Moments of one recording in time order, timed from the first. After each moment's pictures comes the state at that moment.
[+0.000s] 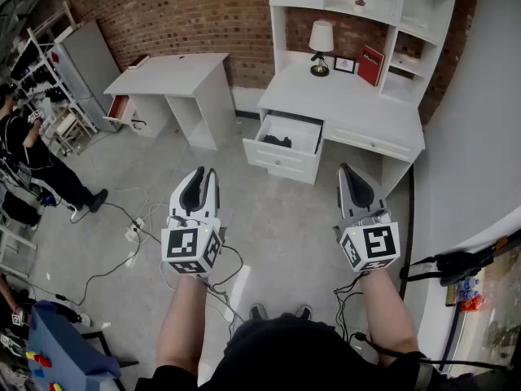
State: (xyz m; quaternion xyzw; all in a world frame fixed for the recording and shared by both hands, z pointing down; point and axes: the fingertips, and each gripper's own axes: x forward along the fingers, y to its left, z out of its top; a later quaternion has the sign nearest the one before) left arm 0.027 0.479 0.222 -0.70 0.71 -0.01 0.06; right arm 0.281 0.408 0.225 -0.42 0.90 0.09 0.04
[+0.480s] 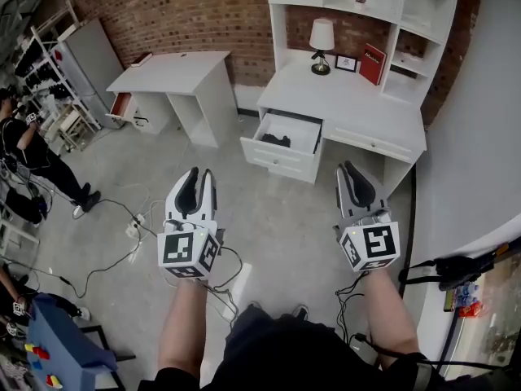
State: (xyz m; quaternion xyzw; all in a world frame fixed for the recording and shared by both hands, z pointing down) left arm 0.056 0.480 0.222 -0.69 0.72 0.01 0.06; right arm 0.310 0.394 0.238 -0.41 0.91 0.09 0.04
